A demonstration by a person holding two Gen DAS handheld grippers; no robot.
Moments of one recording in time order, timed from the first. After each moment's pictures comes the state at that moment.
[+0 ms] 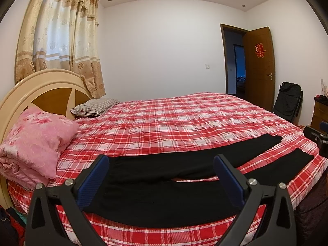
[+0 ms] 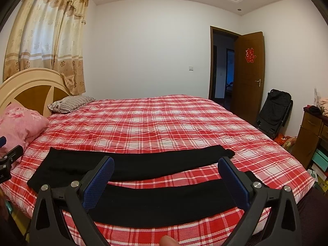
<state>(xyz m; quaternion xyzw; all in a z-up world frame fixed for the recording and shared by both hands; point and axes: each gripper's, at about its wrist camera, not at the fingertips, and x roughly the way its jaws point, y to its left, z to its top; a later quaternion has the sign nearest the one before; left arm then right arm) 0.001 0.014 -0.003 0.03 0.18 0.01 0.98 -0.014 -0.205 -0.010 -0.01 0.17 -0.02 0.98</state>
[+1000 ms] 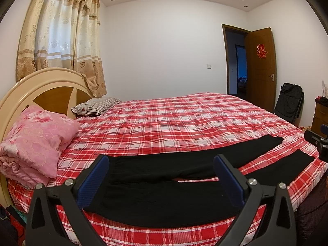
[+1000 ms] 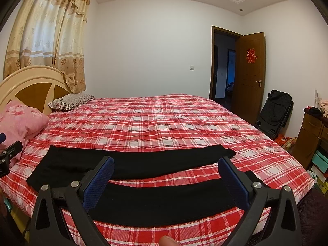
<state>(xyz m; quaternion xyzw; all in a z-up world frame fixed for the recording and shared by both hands) 0.001 0.018 -0.004 0.03 0.18 0.01 0.98 -0.017 -0.200 -0.014 -0.01 0.18 -0.02 0.98</state>
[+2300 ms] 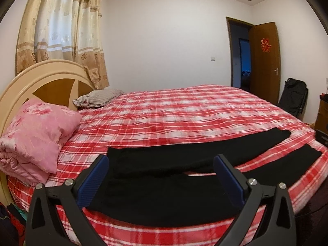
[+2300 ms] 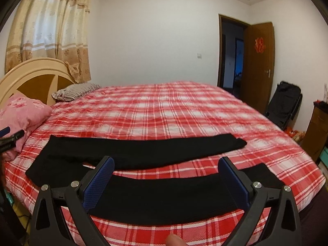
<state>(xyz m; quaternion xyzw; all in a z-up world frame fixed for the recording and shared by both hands) 0.029 0.052 -0.028 0.03 0.21 0.03 0.98 0.032 -0.213 -0.055 0.00 0.24 0.00 0.97</state>
